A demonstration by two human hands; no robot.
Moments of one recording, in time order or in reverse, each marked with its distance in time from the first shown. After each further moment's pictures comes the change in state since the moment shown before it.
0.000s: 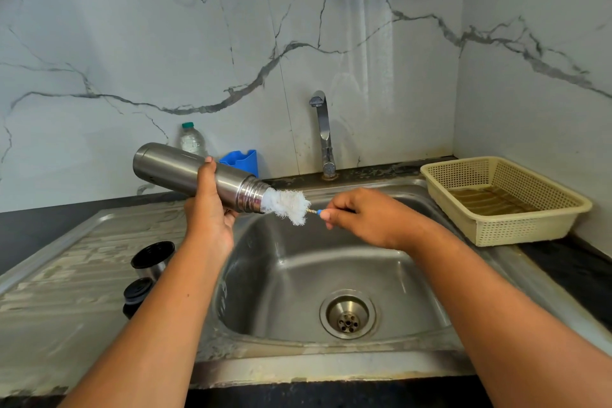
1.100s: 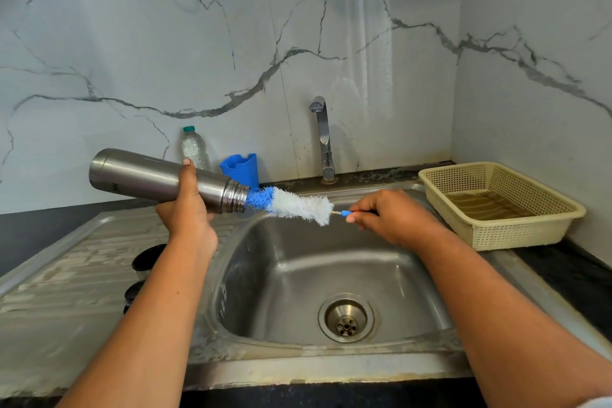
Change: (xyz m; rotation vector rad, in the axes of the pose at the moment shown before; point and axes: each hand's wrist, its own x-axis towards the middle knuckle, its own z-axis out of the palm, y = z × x) left_hand 0.002 0.018 -0.007 -0.007 0.224 0.132; right_hand 0.000 0.032 -0.009 -0.087 0.109 0.113
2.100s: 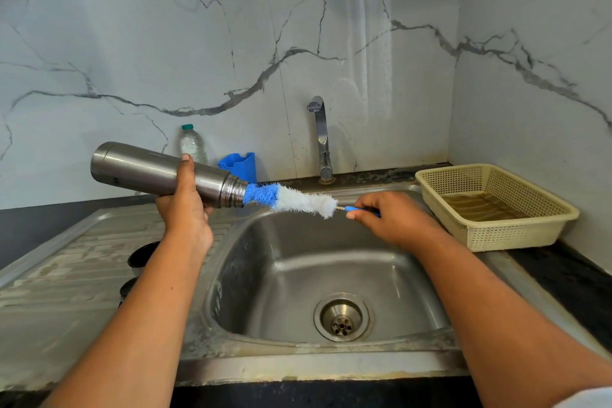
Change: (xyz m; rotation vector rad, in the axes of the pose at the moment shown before) left_hand 0.011 -0.004 0.000 -0.020 -0.066 -0.005; right_hand 0.001 0.015 0.003 -0.067 0.079 0.006
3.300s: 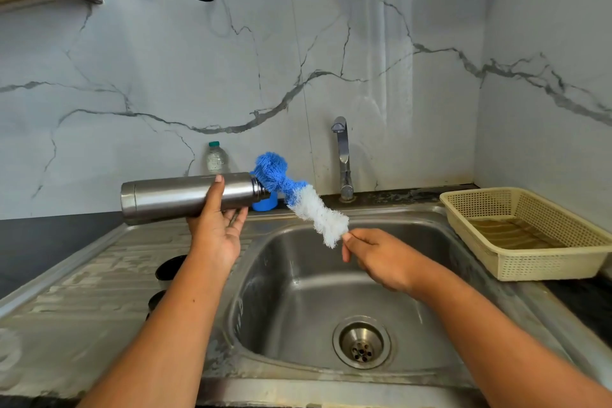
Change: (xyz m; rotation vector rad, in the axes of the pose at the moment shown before) left_hand 0.011 -0.002 -0.006 -0.245 -0.119 -0.152; right_hand -0.017 -0.051 0.021 0.415 -0.237 0.087
